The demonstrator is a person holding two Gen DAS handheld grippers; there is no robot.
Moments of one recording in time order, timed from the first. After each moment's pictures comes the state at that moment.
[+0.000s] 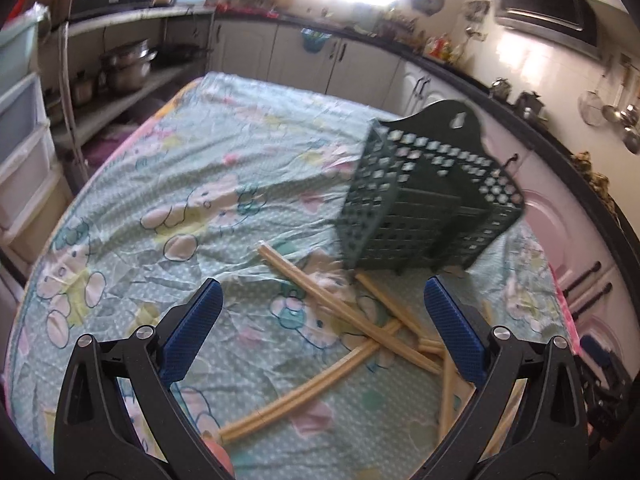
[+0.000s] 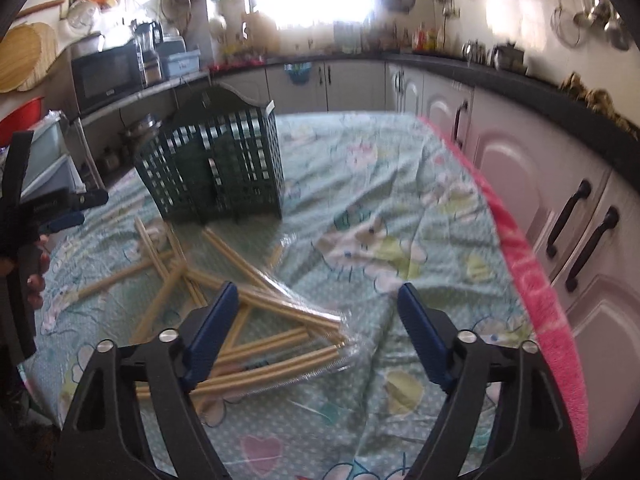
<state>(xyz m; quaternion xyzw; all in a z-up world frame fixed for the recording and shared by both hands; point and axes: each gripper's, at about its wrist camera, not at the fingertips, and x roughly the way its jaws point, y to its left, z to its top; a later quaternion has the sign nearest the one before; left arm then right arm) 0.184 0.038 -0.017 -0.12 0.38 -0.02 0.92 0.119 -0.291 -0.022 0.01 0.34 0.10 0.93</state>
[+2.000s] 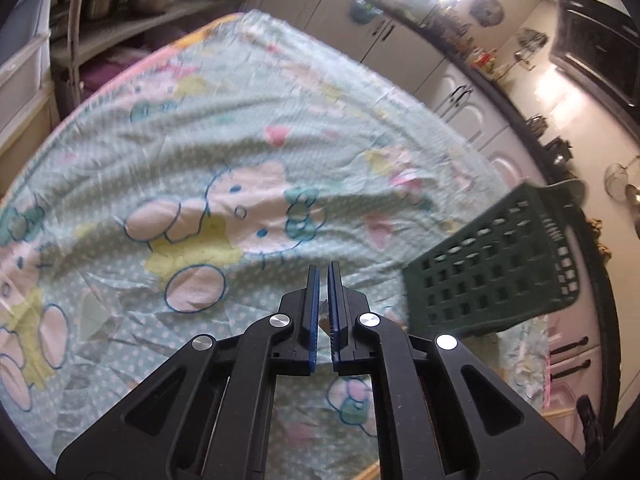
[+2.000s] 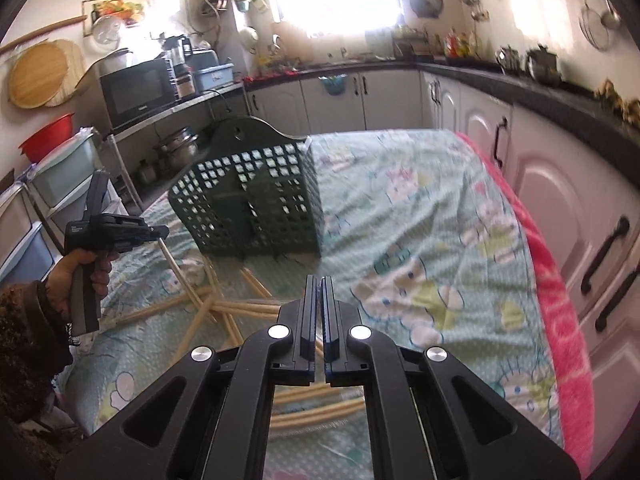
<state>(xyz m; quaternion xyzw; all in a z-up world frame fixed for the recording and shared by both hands) 0.255 0.111 -0.051 -0.24 0.42 -0.02 0.88 0.145 -0.281 0.017 0.02 0.31 0.17 0.93</state>
